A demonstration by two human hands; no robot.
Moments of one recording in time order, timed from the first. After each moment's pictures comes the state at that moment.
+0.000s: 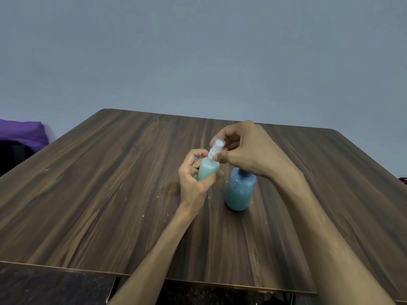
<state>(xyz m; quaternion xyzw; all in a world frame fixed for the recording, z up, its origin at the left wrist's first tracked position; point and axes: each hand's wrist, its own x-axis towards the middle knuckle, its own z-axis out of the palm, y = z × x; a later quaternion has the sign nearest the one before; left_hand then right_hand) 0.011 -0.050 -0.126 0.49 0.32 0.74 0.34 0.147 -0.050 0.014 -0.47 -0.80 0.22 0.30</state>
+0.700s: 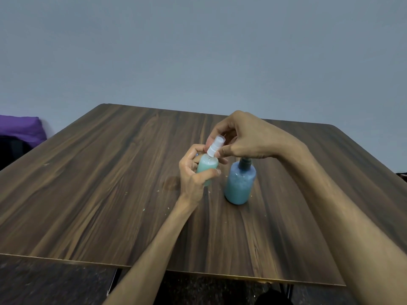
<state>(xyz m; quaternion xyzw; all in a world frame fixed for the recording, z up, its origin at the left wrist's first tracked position) 0.008 -0.044 -0.126 0.51 0.27 0.73 0.37 0.149 -0.041 0.040 -0.40 -0.88 0.21 0.13</state>
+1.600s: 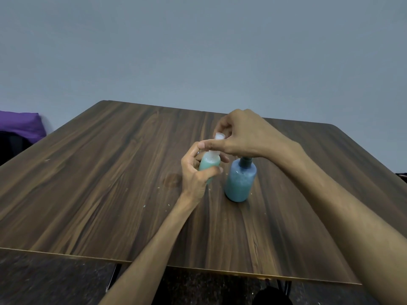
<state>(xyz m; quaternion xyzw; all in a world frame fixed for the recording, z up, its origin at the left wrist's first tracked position) 0.010 -0.050 -0.122 0.51 0.30 0.72 0.36 0.139 -0.035 0.027 -0.47 -0.86 0.08 0.17</state>
